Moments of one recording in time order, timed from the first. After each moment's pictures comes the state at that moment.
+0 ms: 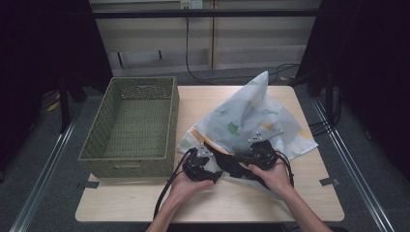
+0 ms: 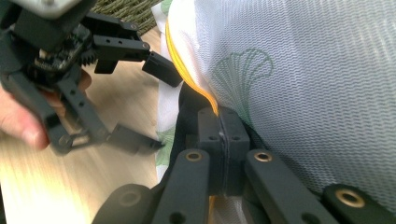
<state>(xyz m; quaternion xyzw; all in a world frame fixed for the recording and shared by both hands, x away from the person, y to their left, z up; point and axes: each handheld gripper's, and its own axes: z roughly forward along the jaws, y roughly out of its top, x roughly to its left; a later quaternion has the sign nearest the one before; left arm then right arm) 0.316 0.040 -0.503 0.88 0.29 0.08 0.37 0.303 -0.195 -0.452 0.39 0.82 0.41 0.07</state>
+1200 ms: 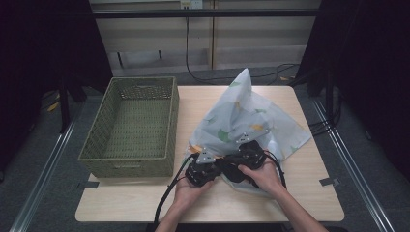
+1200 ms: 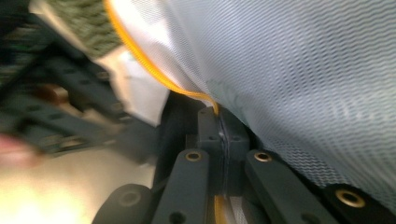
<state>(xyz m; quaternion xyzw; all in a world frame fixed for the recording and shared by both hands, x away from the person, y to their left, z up) 0.295 0.038 -0.497 0.86 0.27 0.04 0.43 0.314 -0.168 -0.463 0.37 0.84 0.40 0.07</state>
